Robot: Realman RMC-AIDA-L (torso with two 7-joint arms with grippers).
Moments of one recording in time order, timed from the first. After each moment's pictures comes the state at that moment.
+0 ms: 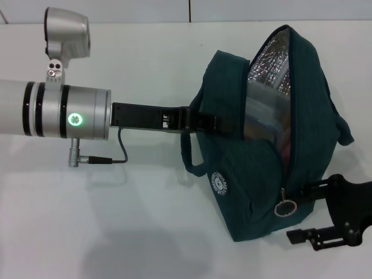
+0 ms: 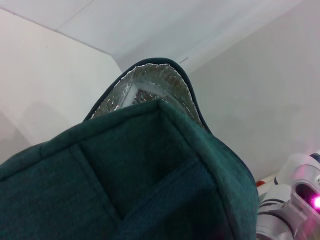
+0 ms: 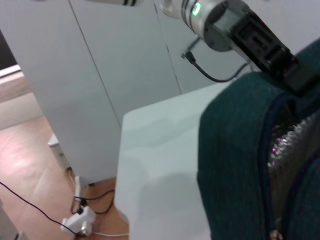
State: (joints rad) left arm -0.66 -2.09 1.00 0.60 1.78 1.60 -2.18; right arm 0.48 2.01 -0.94 -0.71 -2.04 -1.79 1.30
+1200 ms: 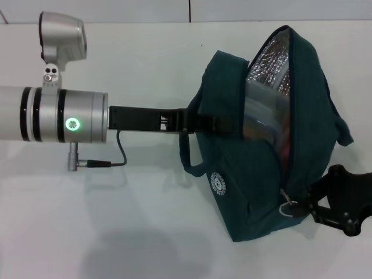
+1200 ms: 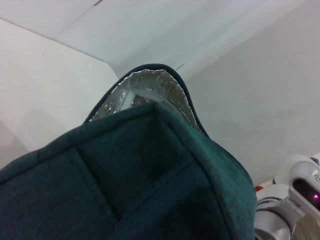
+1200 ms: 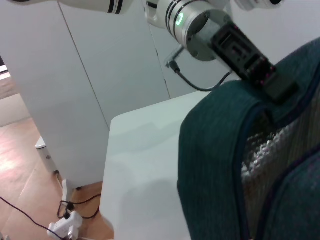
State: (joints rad) left arm -0.64 -2.09 1.00 0.60 1.76 1.60 -2.14; right arm 0.48 2.01 -0.94 -0.73 -2.01 -1.77 1.30
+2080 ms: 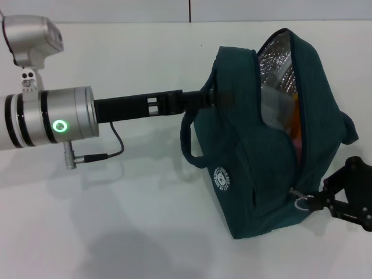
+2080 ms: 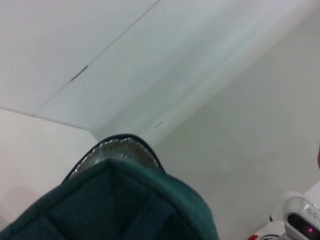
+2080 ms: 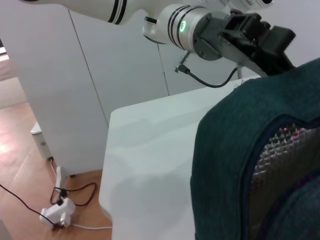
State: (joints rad) left arm -0.59 -2.08 1.00 0.54 1.58 1.59 -1.93; right arm 0.44 2.01 -0.93 -0.89 -2.01 -1.83 1.34
